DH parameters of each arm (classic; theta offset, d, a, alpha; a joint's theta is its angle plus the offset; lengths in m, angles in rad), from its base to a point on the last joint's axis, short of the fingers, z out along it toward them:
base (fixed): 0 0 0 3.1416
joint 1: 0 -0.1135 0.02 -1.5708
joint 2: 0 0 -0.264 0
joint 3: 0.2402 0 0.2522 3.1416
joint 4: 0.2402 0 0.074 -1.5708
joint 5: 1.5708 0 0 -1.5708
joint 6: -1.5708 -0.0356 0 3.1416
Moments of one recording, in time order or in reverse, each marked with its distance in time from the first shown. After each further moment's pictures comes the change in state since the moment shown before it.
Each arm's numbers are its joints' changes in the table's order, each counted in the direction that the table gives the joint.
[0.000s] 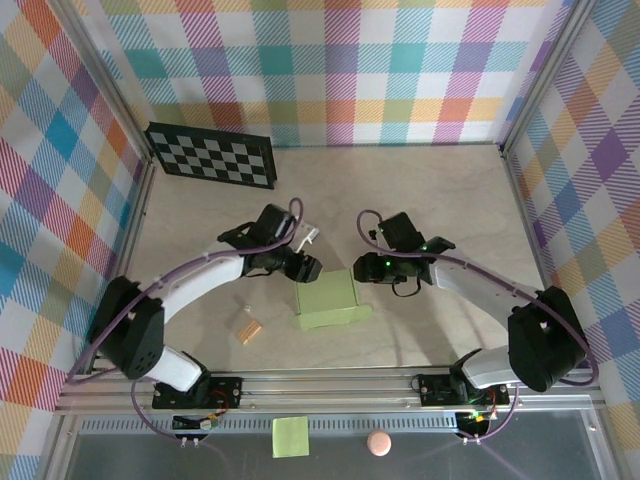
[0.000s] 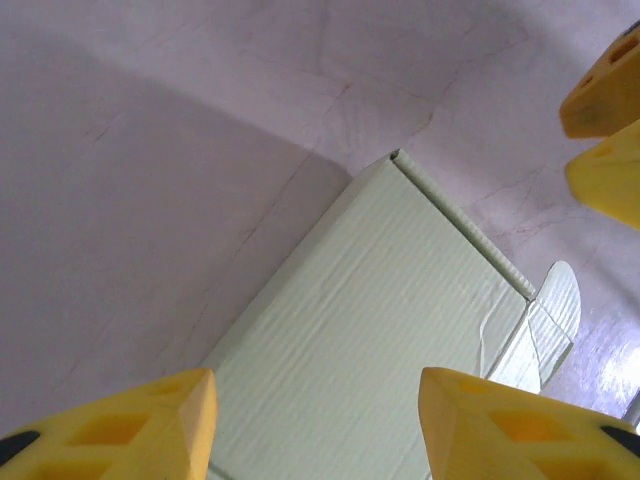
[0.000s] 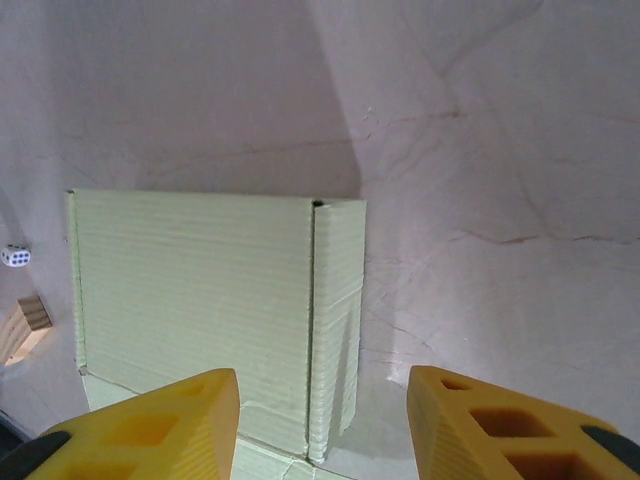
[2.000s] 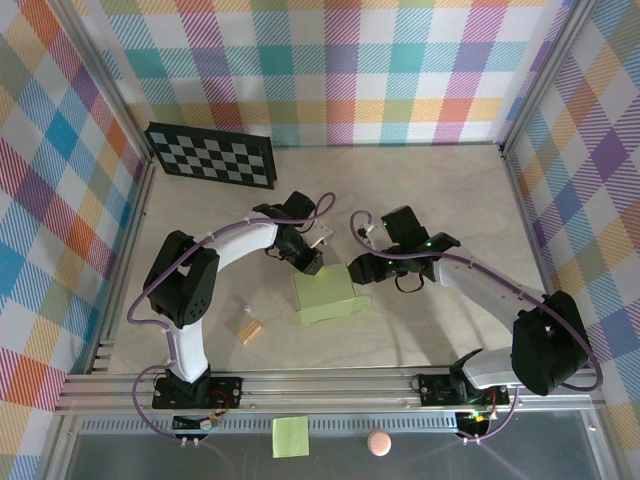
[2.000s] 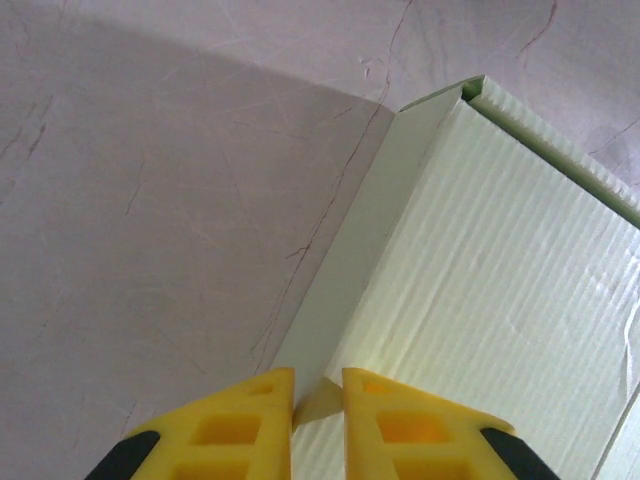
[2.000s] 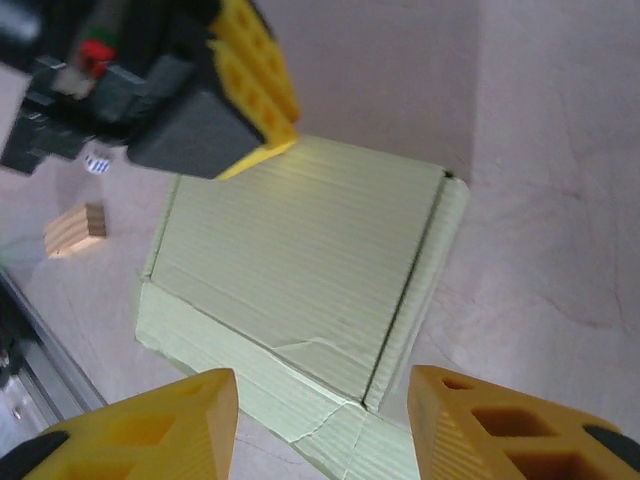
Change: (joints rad) left arm -0.036 -0.345 0.268 0.209 0.003 -0.216; right arm 0.002 0.015 0.037 -0.005 -0.170 0.361
